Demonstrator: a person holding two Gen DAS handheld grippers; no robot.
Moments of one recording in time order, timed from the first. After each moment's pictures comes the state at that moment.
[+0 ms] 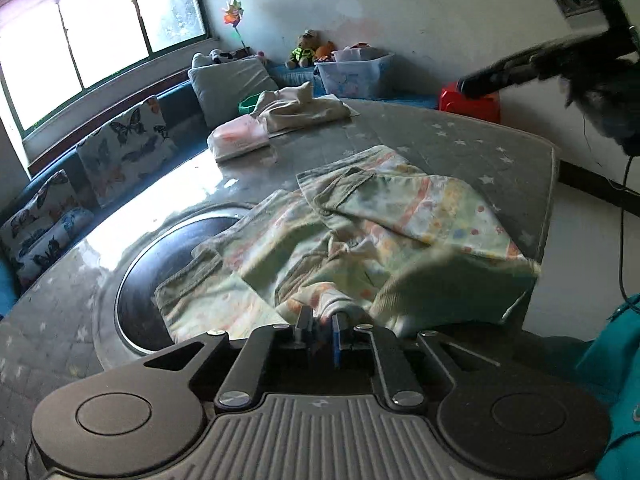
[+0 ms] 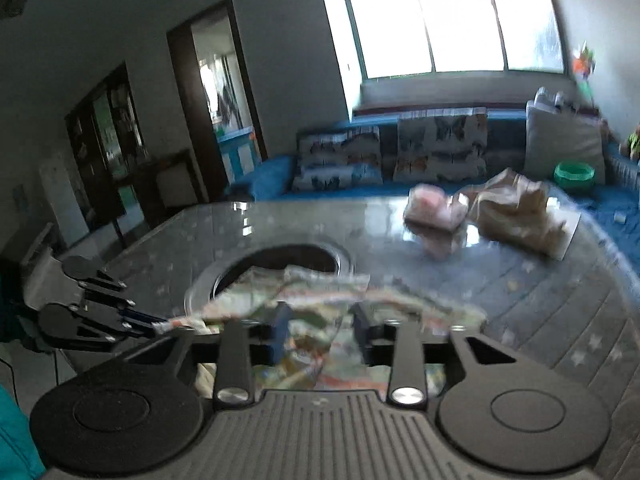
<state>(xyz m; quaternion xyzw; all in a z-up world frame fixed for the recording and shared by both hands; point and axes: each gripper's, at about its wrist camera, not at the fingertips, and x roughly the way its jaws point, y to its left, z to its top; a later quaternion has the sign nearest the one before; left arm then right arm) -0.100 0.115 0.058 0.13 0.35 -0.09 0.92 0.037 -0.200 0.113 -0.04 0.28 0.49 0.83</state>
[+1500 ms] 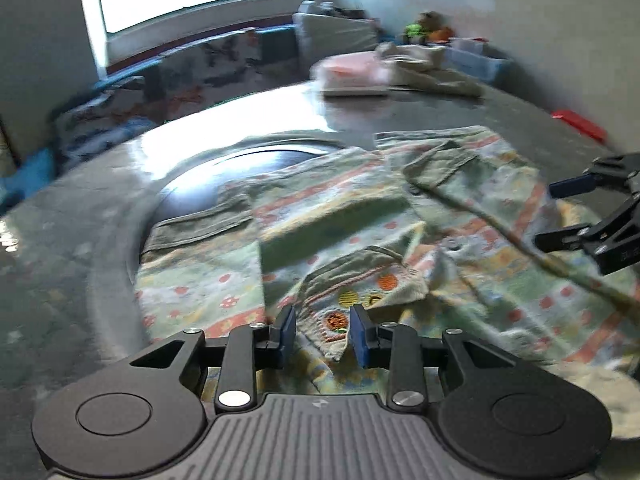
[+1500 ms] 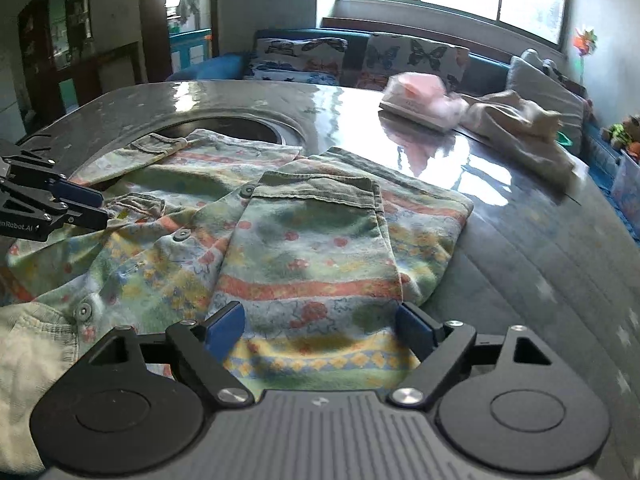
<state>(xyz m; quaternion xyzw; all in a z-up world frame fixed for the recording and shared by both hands) -0.035 0.173 -0.020 0.02 0.39 0.06 0.92 0.079 -0.098 -0.013 -0.18 0.34 0.42 0.83</state>
